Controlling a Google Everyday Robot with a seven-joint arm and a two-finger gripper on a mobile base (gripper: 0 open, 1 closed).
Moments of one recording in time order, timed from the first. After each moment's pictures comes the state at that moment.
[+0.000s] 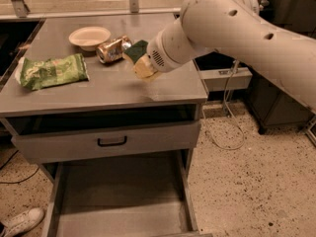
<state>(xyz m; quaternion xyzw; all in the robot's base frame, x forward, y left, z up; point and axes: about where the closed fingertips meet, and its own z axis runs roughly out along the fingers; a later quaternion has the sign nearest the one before) 0.612 0.023 0.913 -0.40 0.82 0.13 0.38</state>
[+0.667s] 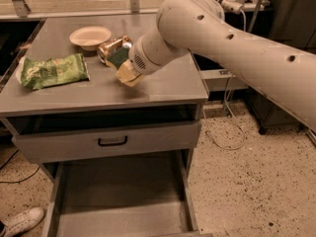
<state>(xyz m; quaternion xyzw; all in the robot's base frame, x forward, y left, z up) 0.631 0.075 0.885 -0.44 0.81 0.16 0.36</state>
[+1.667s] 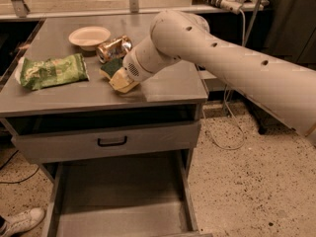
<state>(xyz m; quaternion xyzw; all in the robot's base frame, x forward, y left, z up) 0.644 0.101 0.848 -0.45 0.80 0.20 0.34</state>
